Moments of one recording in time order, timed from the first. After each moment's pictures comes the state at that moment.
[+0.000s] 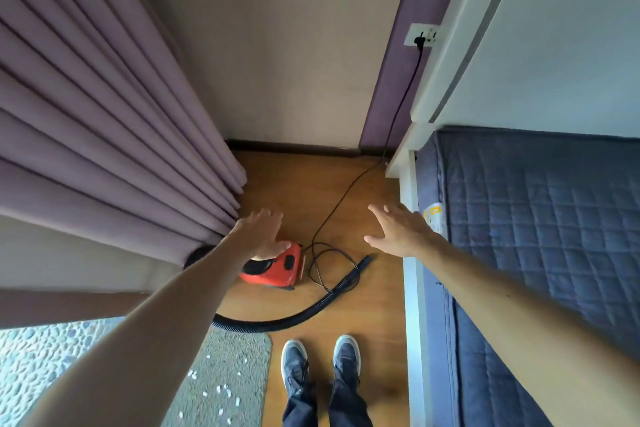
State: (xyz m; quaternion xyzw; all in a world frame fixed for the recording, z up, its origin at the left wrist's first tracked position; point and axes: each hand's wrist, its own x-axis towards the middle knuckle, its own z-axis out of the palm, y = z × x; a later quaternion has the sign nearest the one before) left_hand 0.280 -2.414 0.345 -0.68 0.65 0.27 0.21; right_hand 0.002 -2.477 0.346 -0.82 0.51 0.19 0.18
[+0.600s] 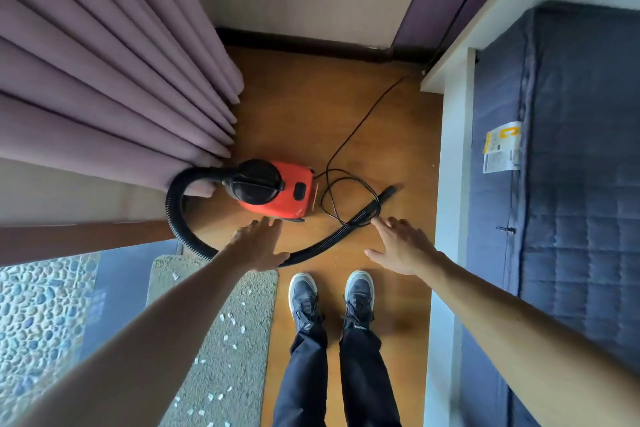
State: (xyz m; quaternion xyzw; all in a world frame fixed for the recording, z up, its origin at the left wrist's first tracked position) left_hand 0.312 -2.308 0.118 -0.63 0.62 0.38 0.27; right_hand 0.032 -2.373 0.128 -0.78 0.48 0.28 0.29
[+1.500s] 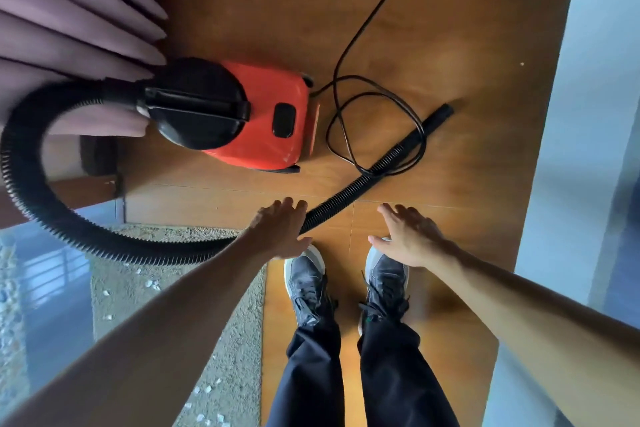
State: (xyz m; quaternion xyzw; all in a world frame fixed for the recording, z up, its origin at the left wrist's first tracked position) left_hand 0.259 -2.283 -0.182 -0.57 0.65 0.41 0.28; right_hand 0.018 -2.323 -0.183 -0.71 0.47 0.35 0.39
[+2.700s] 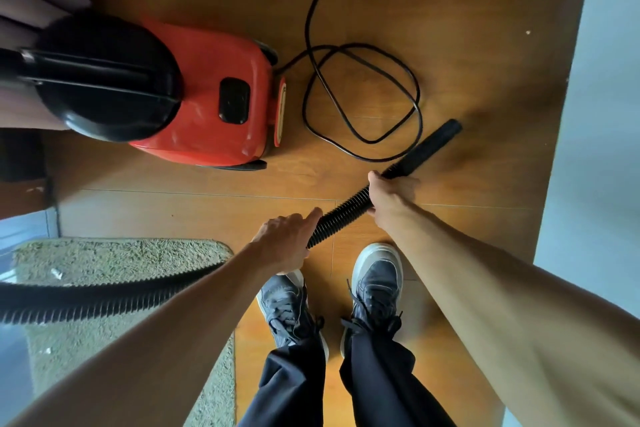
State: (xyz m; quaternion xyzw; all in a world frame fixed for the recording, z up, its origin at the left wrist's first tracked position) left_hand 0.201 -2.265 -0.267 -0.54 0.67 0.45 0.24; right_hand 0.040 -2.350 -0.317 -0.09 0.87 -0.08 0.49
